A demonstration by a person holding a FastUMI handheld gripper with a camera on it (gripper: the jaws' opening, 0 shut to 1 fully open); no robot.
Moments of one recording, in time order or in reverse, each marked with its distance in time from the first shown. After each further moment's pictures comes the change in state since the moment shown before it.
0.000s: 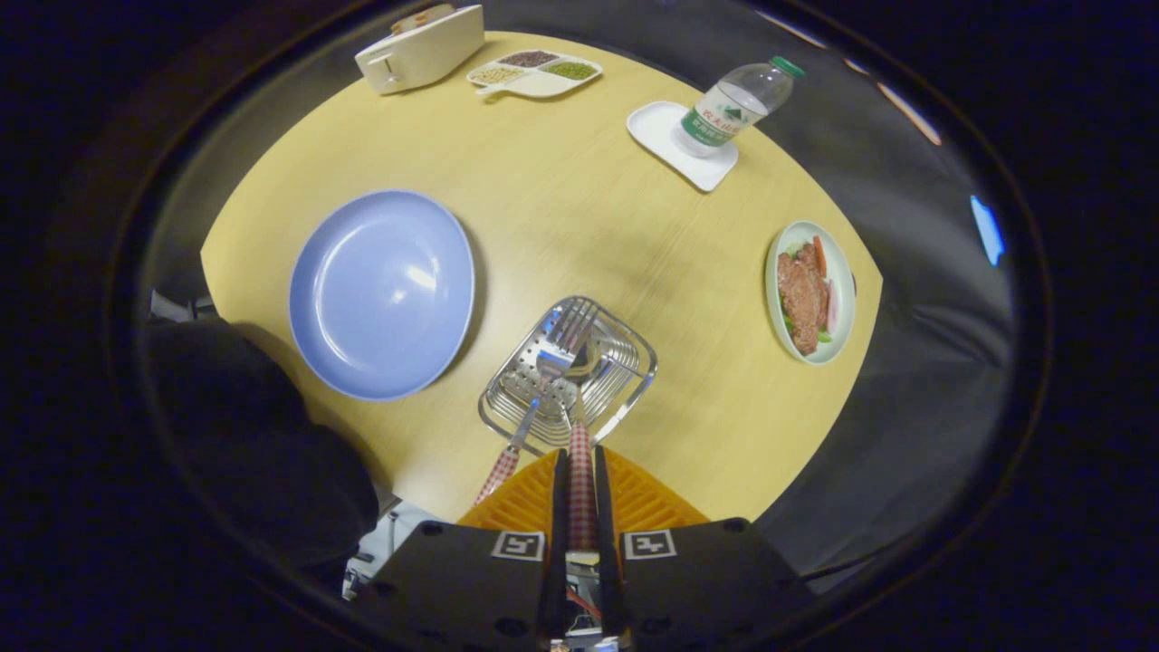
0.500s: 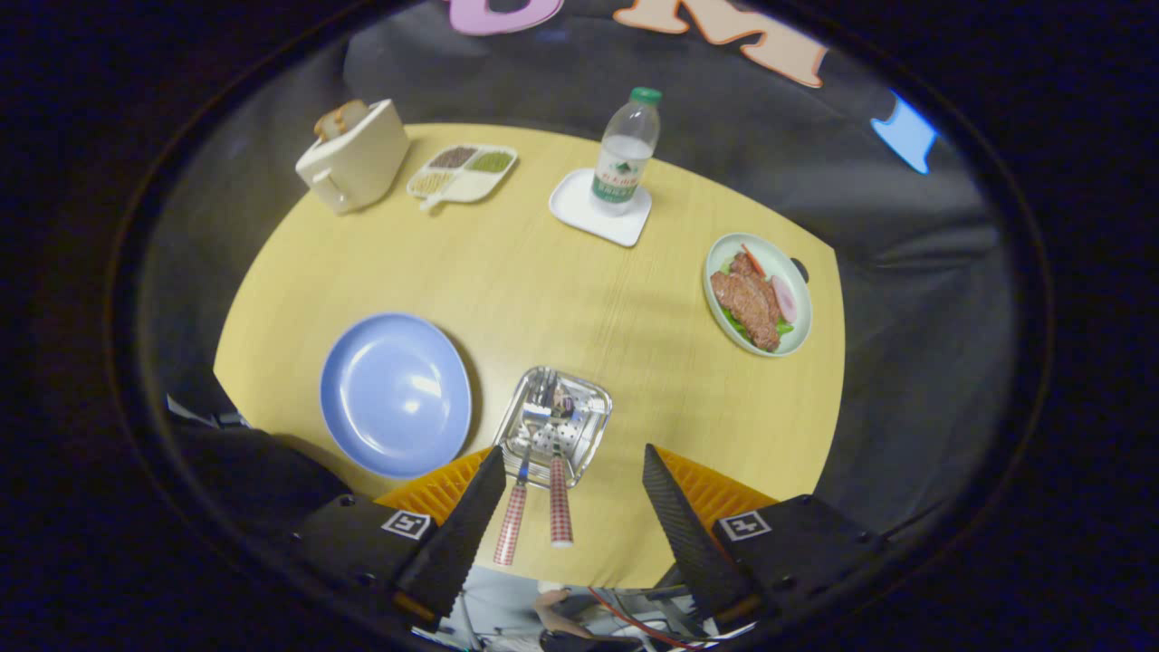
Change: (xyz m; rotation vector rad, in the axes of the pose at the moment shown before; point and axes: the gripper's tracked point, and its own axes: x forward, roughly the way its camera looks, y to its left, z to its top) arm -0.054 -0.022 0.031 0.351 -0.333 0.002
